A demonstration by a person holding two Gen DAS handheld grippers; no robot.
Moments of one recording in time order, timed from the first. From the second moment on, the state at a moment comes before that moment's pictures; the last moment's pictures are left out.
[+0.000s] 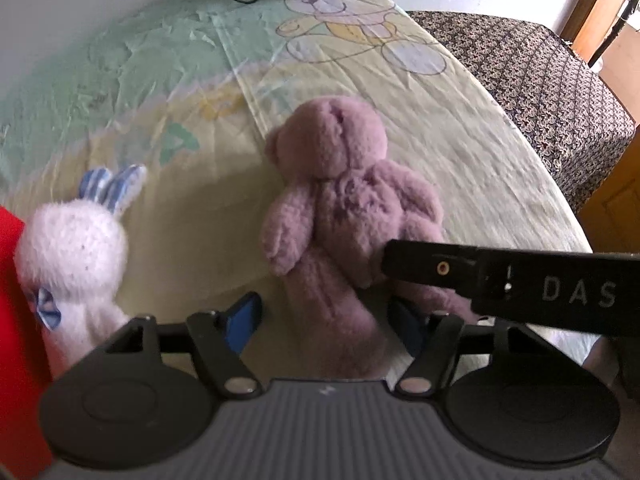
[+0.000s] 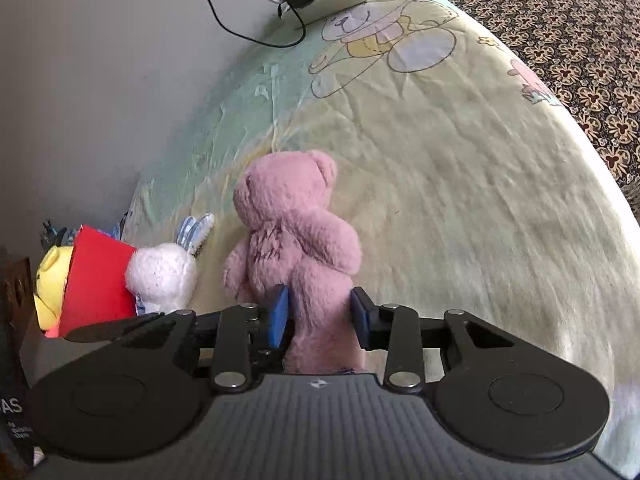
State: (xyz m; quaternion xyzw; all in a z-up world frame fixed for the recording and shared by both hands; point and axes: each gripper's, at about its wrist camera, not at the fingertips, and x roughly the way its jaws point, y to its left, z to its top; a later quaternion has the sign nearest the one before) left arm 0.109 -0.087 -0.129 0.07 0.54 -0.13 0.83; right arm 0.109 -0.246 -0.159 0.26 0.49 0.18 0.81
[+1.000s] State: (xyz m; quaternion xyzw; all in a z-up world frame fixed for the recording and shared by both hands) left arm 0.023 -0.072 -0.112 0.09 0.55 -0.22 0.80; right arm 0.017 -0.240 -0.135 0.23 0.50 0.20 0.81
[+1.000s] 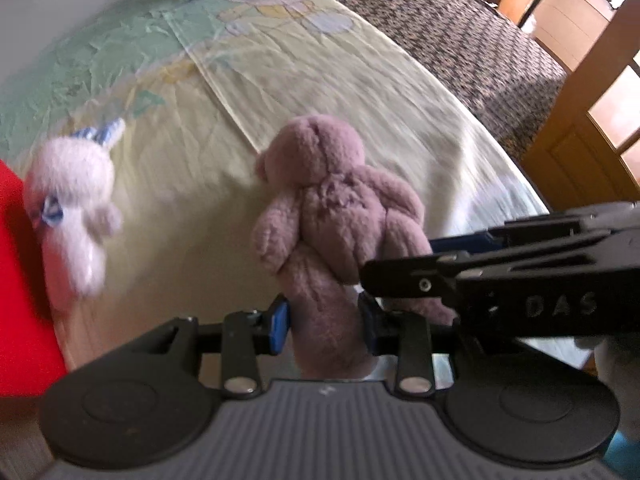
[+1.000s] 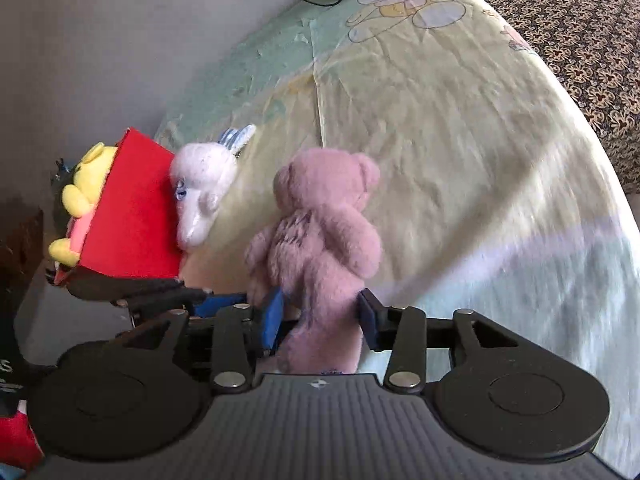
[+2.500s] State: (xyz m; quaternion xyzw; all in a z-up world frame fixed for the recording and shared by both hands) left arm 0.015 -0.055 -0.091 0.04 0.51 -0.25 0.83; right arm 0.037 -0.202 -0.122 0.25 0.49 0.28 0.79
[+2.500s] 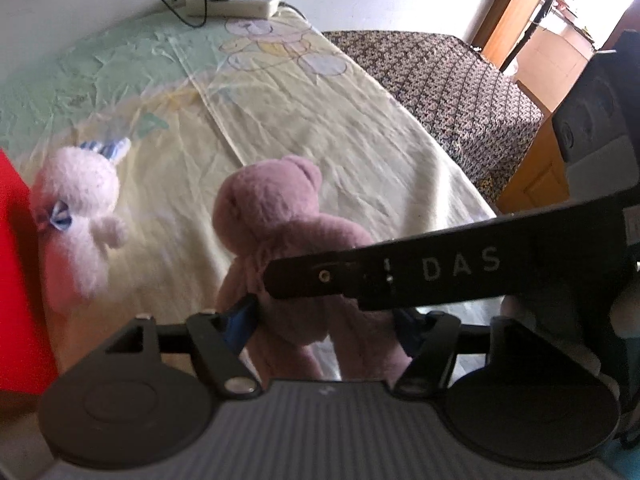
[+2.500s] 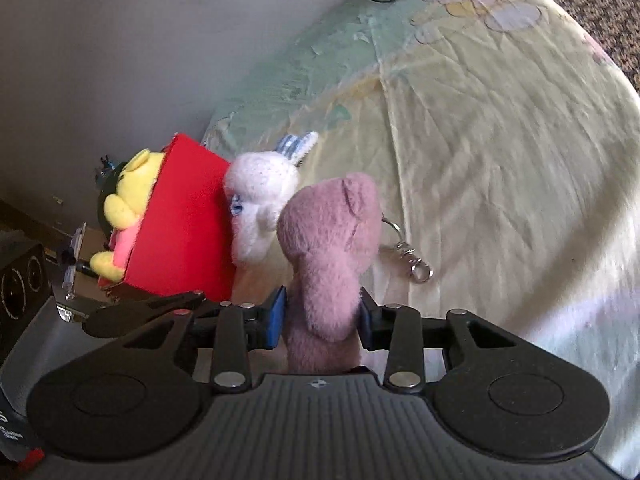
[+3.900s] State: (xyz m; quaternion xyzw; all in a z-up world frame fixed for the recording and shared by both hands) left arm -0.070 0.075 -0.020 0.08 0.41 -0.37 0.83; right arm -0.078 -0.075 -0.047 0.26 0.37 0.19 0.87
